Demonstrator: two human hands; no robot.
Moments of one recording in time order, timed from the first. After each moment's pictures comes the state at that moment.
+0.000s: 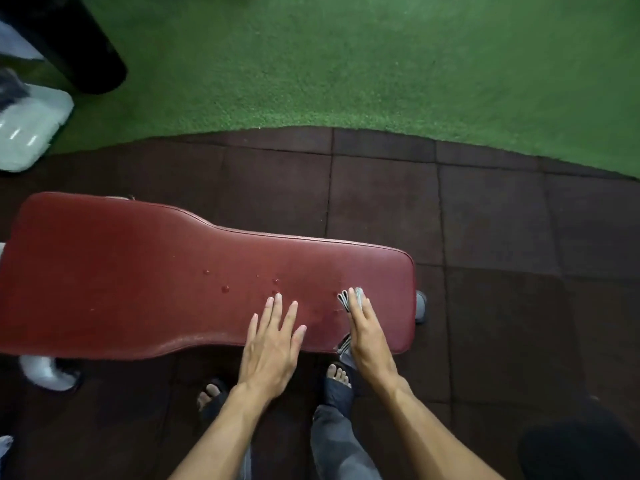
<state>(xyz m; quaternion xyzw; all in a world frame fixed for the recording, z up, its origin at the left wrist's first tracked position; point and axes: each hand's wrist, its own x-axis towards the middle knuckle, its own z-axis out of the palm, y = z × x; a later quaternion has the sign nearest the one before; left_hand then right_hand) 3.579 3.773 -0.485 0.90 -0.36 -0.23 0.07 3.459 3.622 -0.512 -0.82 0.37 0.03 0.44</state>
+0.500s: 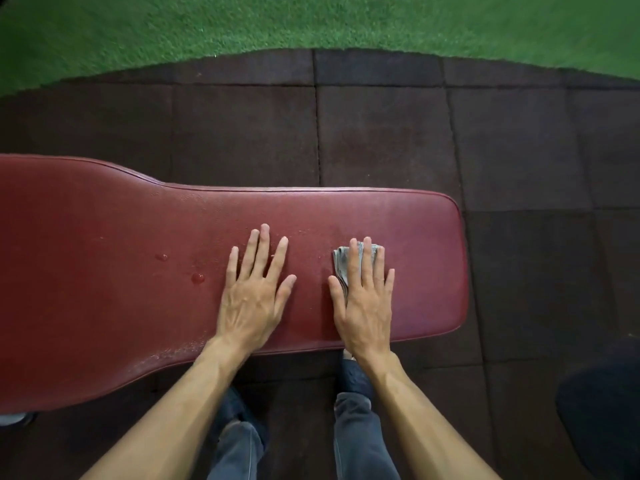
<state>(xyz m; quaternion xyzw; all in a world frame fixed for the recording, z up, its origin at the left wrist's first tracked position) 3.680 3.770 -0.641 0.86 -0.49 -0.13 0.03 3.524 3.659 -0.652 -0.86 0.45 0.00 0.23</state>
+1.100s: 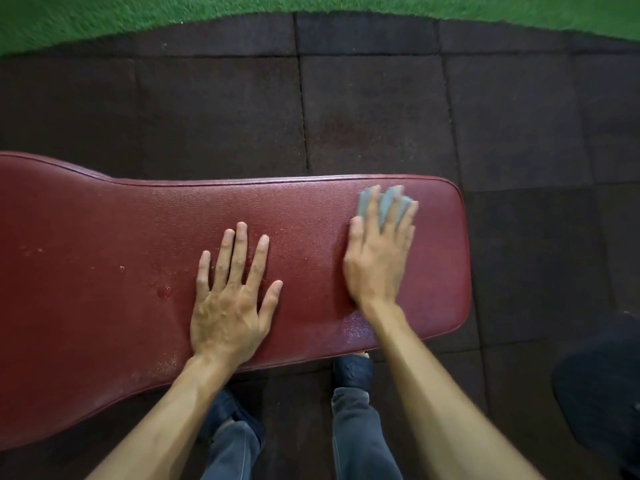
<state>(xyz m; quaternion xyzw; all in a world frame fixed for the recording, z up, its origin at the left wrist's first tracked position) 3.676 3.768 -0.657 0.87 -0.49 -0.06 -0.01 3.559 3.589 -0.668 -0.80 0.56 -0.03 0.20</state>
